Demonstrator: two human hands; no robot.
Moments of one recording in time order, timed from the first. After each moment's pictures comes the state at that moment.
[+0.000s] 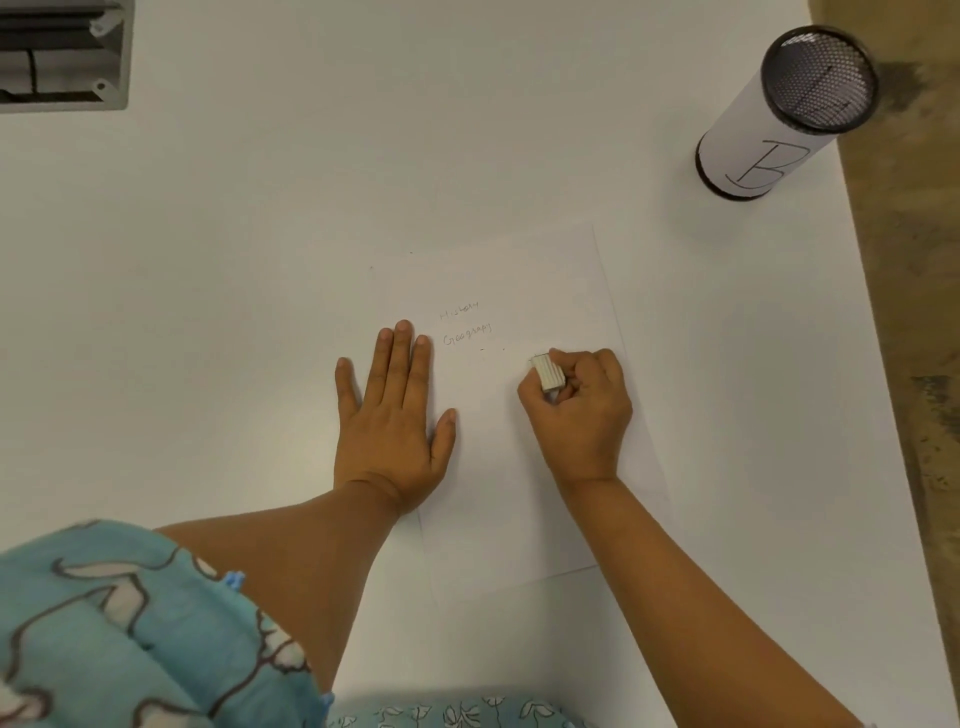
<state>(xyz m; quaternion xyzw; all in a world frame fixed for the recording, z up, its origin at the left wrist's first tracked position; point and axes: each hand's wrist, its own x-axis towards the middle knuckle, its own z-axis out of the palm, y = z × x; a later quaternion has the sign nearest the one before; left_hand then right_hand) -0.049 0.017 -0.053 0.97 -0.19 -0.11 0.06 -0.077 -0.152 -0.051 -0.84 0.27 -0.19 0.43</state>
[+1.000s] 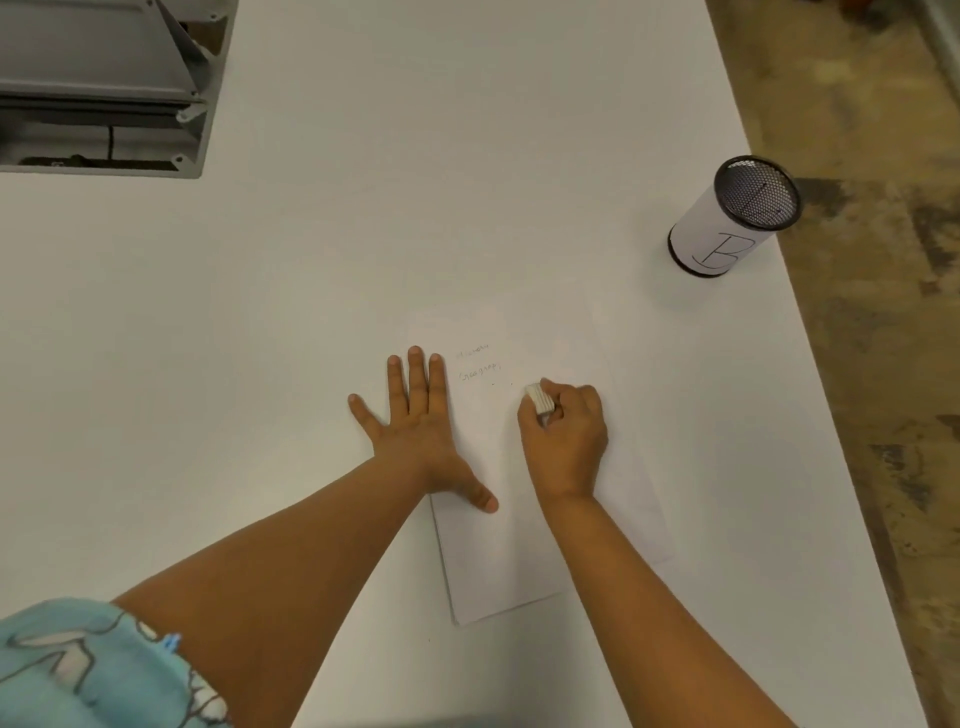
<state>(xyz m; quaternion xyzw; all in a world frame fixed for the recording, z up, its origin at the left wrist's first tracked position) -0.016 -0.004 -0.015 0.91 -0.12 -0.39 0.03 -0.068 -0.137 -0.041 -0.83 0.31 -0.16 0.43</state>
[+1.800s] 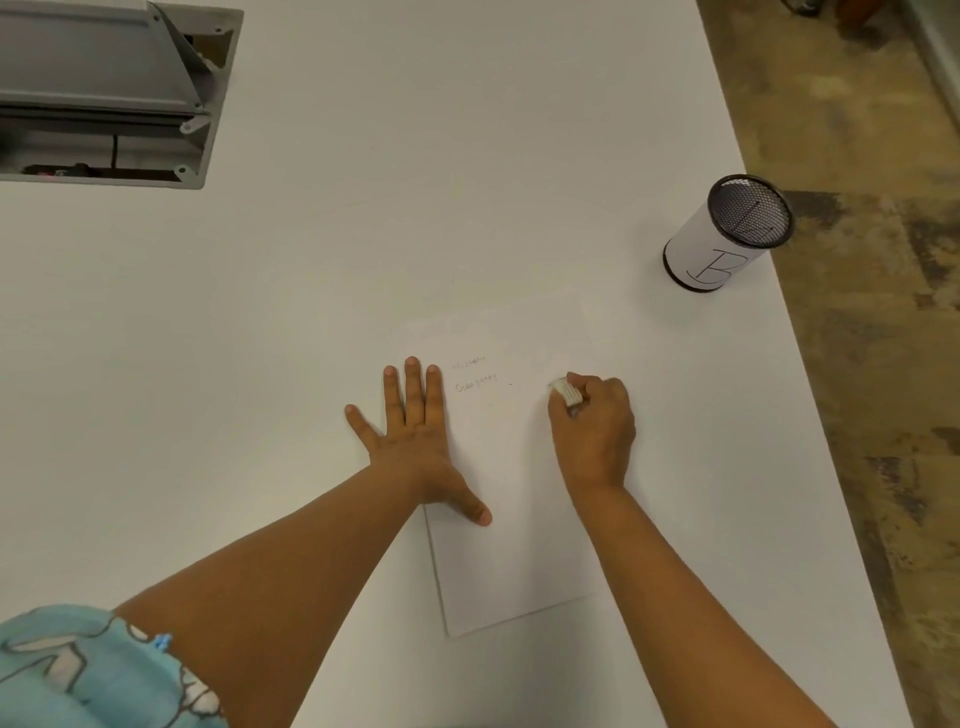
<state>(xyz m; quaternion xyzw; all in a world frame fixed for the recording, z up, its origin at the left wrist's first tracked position) -0.014 -0.005 -0.010 0.90 -0.12 -0.41 0.03 -0.054 -0.174 -0.027 -0.86 0.33 -0.11 0.36</state>
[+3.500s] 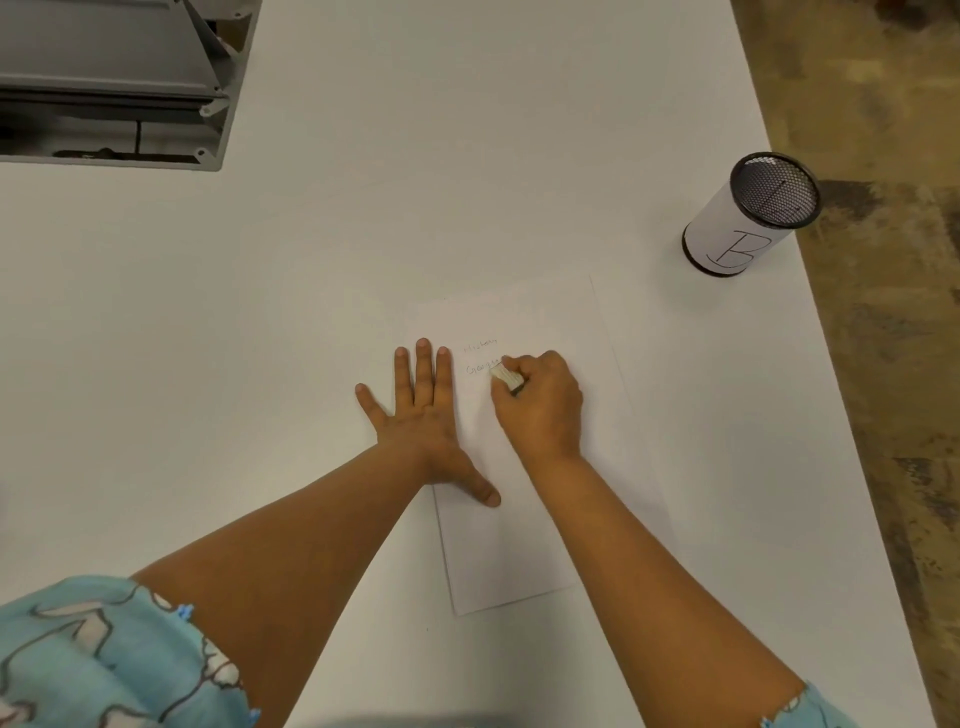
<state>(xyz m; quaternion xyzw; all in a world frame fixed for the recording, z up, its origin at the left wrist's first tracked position) -0.015 -0.003 -0.013 0.91 -0.12 -0.40 0.02 -0.037 -0.129 -0.028 -0.89 0.24 -0.05 0.39</state>
